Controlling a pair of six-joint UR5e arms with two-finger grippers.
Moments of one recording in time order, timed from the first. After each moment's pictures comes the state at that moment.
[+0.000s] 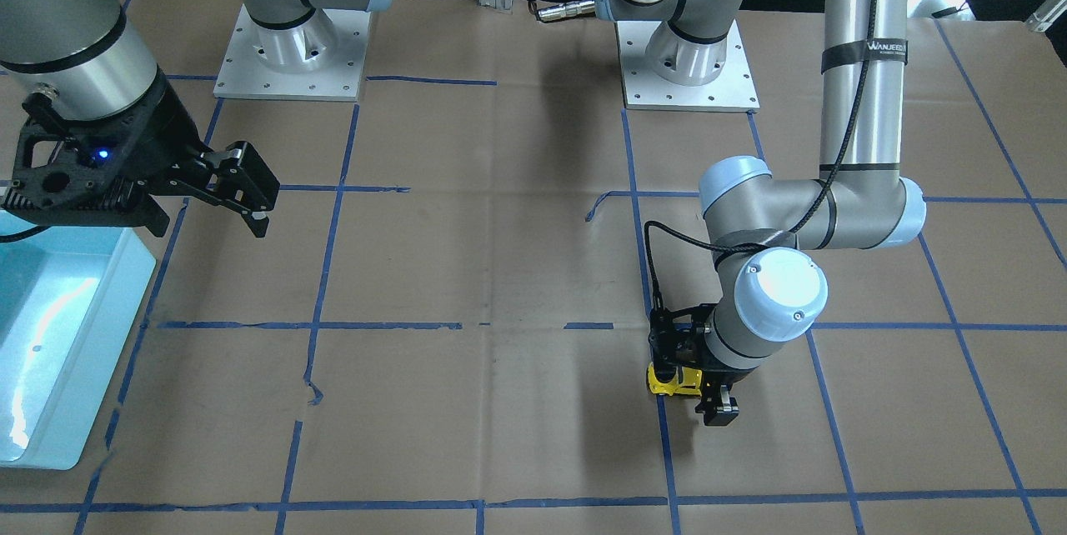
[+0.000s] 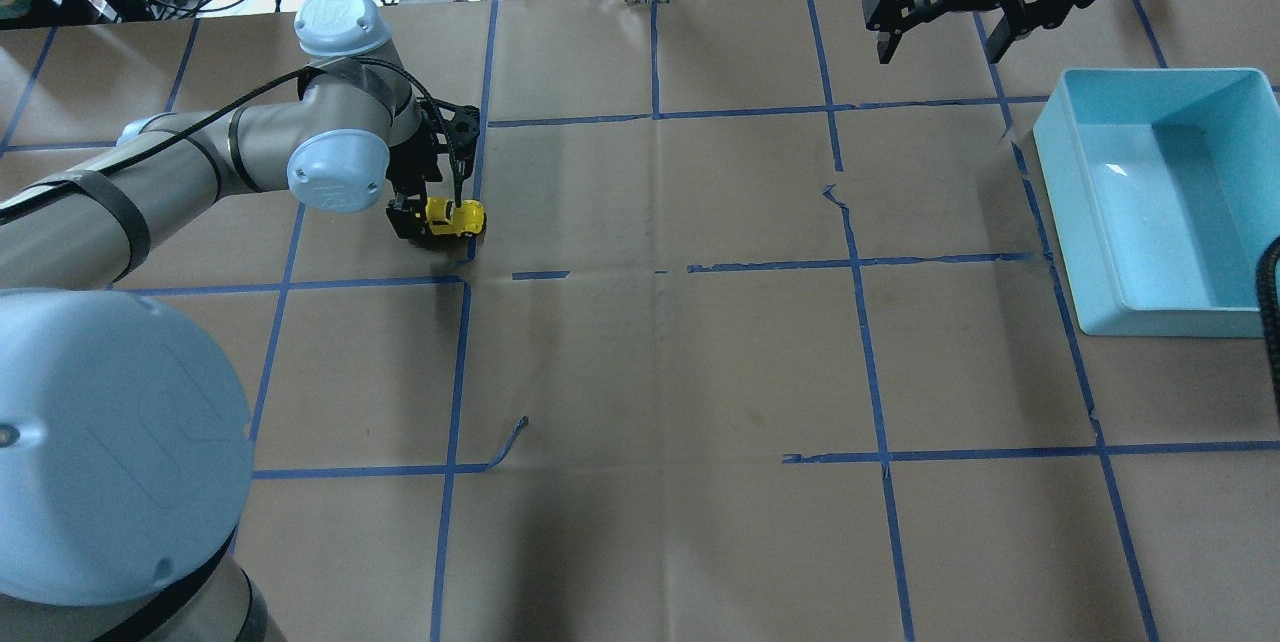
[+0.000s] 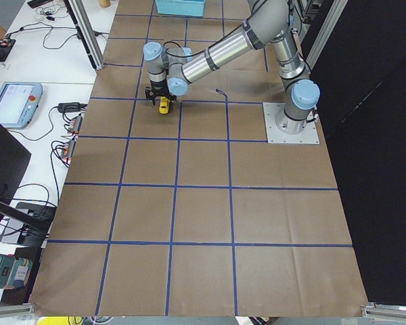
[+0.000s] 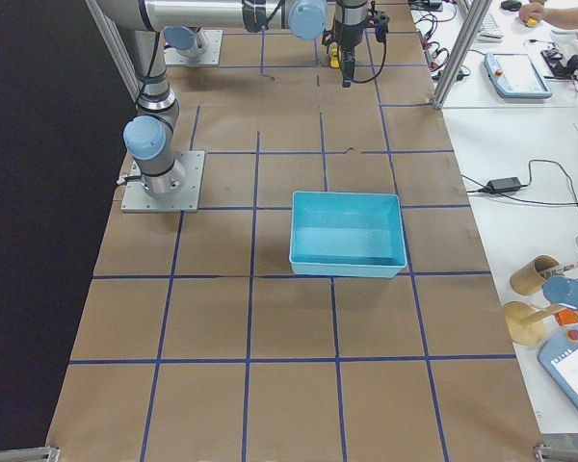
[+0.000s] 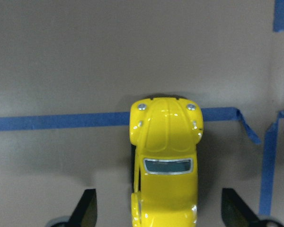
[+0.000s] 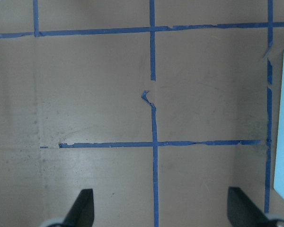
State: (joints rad) left arm -1.53 -2.13 -1.65 -0.96 1.63 1.64; right arm 1.54 -1.40 1.40 -1.65 -1.53 -0.01
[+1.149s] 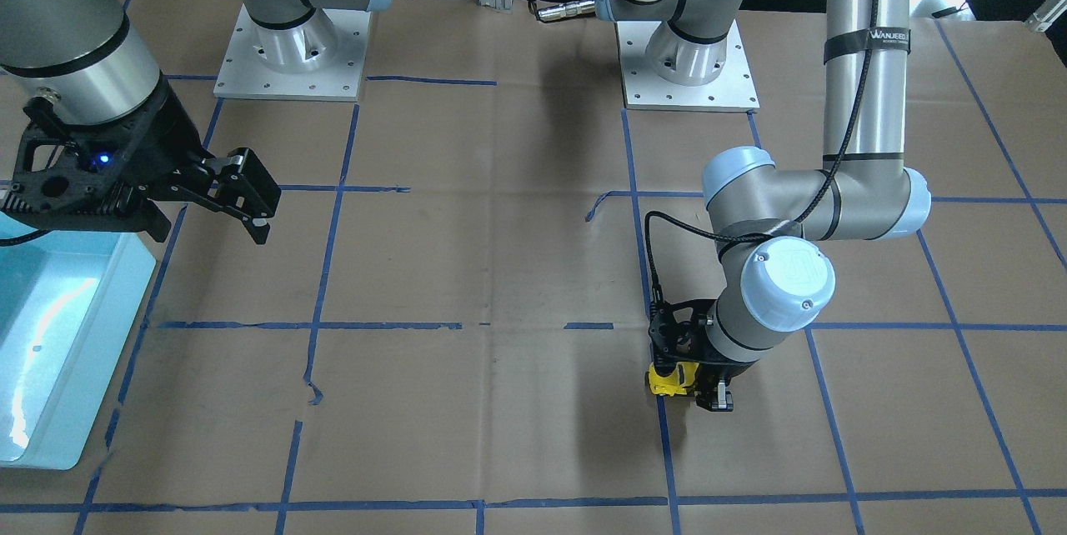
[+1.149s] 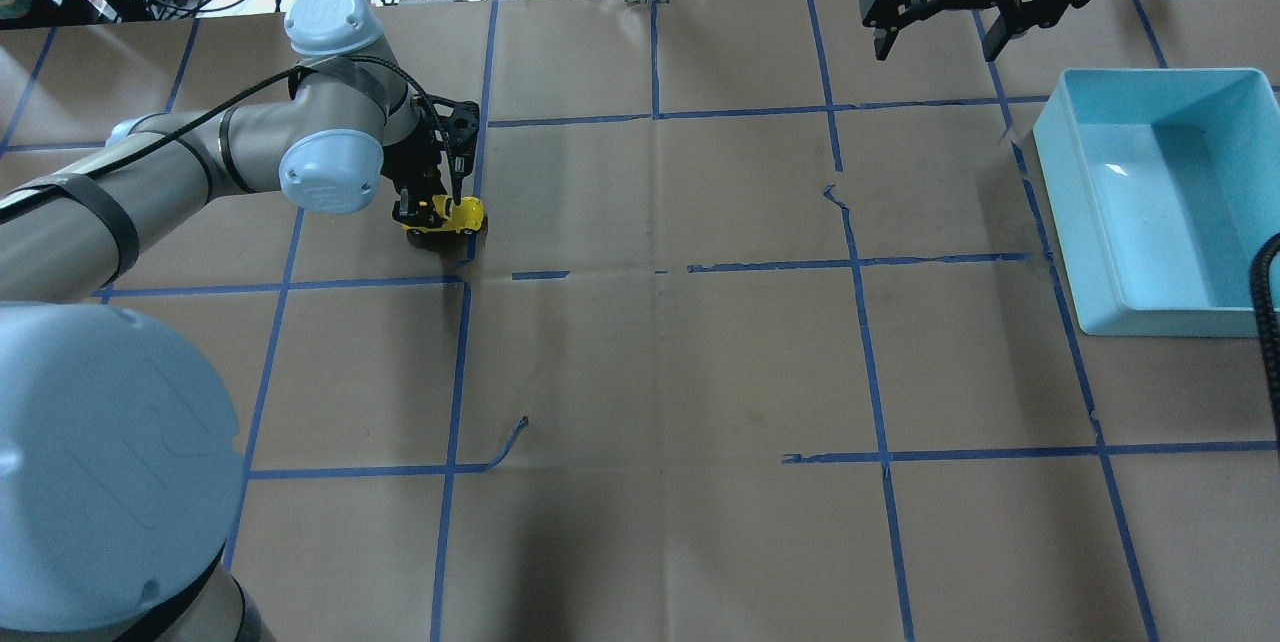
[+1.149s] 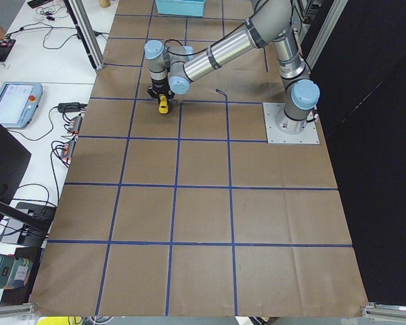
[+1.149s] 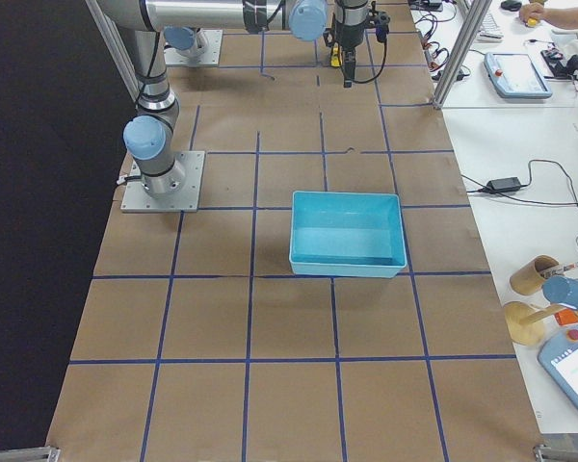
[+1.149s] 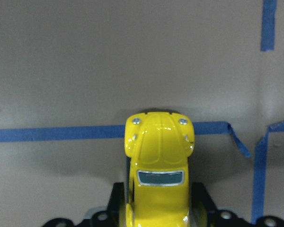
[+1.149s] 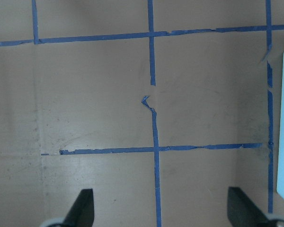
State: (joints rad) left arm -1.52 -2.10 -1.65 -0.96 1.59 1.64; right arm 1.54 -1.40 1.41 -1.68 -1.53 0.01
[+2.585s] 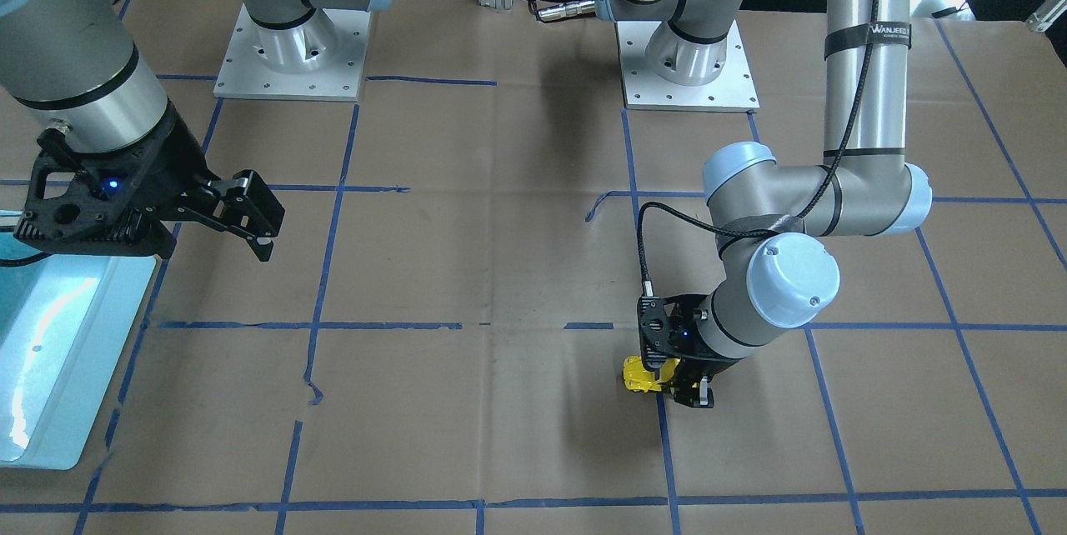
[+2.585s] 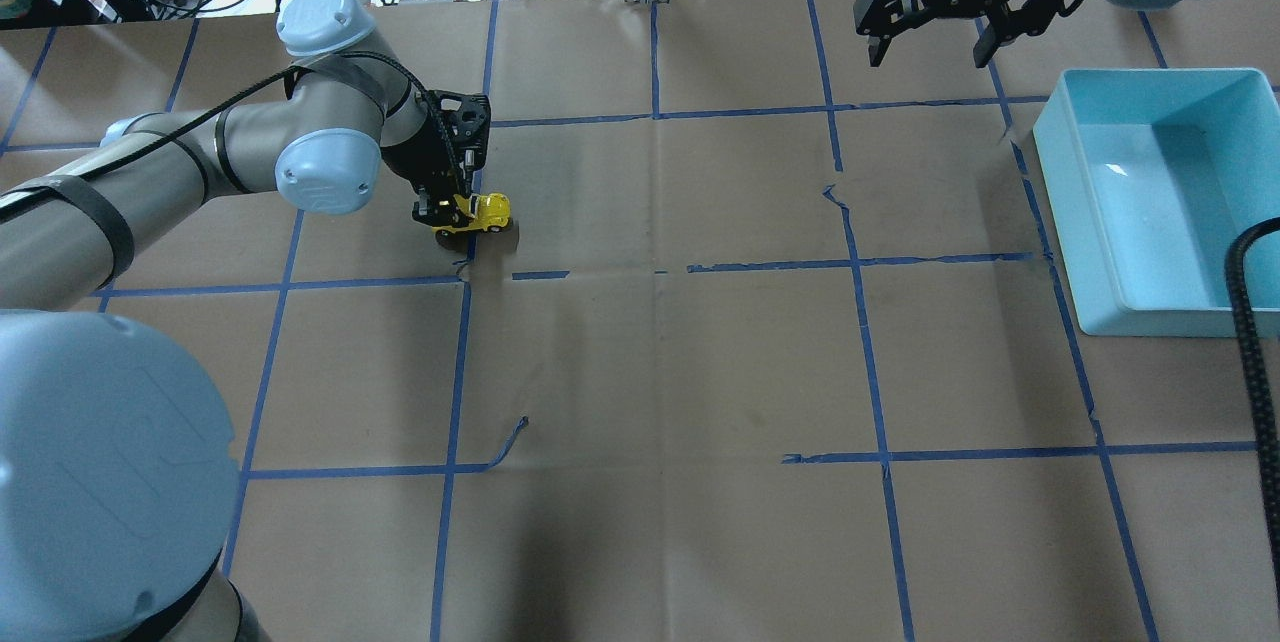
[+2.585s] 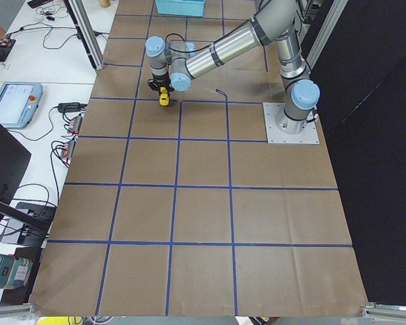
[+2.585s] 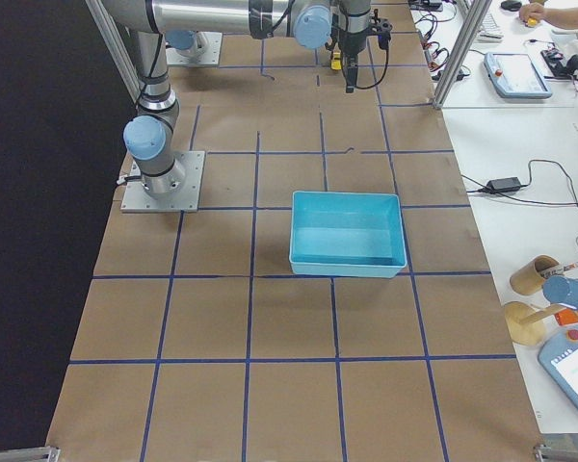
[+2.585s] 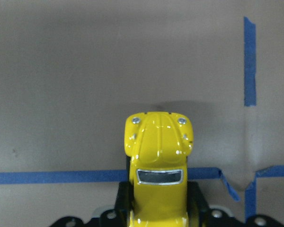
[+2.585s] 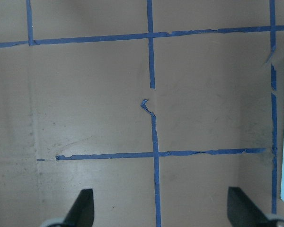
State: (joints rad) left arm -1.52 -2.10 -1.66 -0.97 1.47 1.63; right arm 1.54 -1.38 1.42 -1.71 -1.53 0.01
